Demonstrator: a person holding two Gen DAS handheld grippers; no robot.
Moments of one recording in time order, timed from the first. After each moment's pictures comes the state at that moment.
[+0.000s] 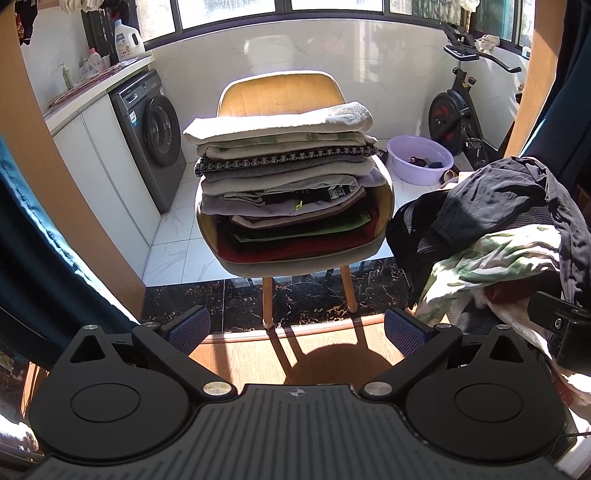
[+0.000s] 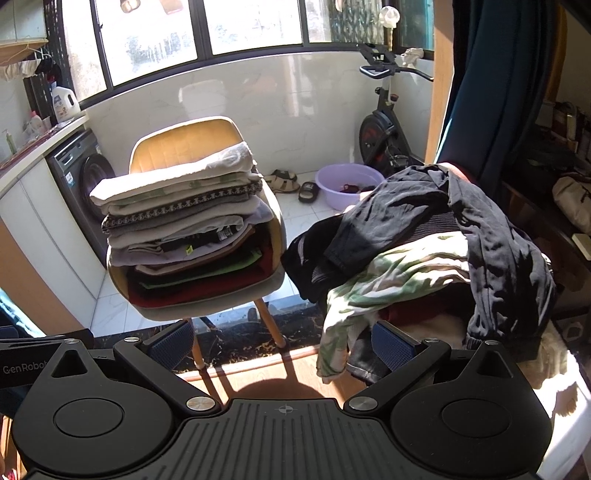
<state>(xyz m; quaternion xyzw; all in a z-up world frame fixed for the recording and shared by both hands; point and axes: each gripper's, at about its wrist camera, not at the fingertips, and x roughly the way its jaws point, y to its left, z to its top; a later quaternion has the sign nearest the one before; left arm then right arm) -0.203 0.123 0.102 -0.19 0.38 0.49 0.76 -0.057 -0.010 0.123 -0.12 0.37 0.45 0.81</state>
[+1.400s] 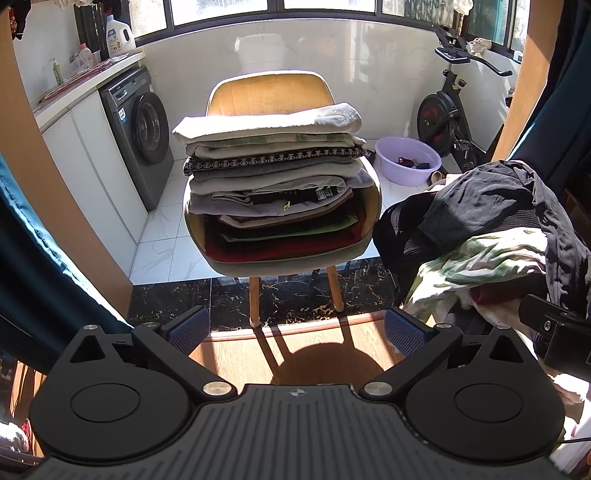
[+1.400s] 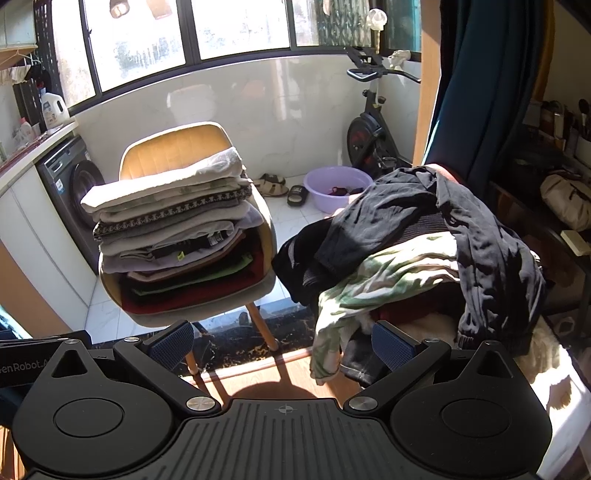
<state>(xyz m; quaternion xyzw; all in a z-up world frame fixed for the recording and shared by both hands) -0.206 0.124 0.108 -0.20 0.37 0.47 0.77 -0.060 -0.014 0.129 -0.12 0.37 0.43 0.82</state>
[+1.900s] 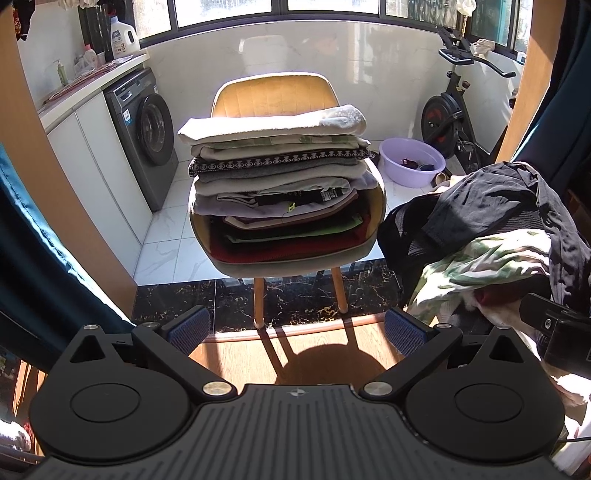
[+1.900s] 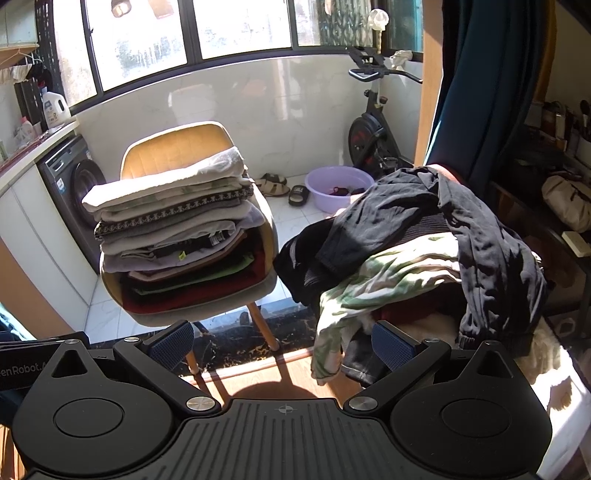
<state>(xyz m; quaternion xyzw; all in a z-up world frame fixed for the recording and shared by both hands) -0.210 0.122 0.109 -0.20 0.37 0.48 0.77 -0.063 -0.013 0.129 -0.12 0.37 0.43 0.82</state>
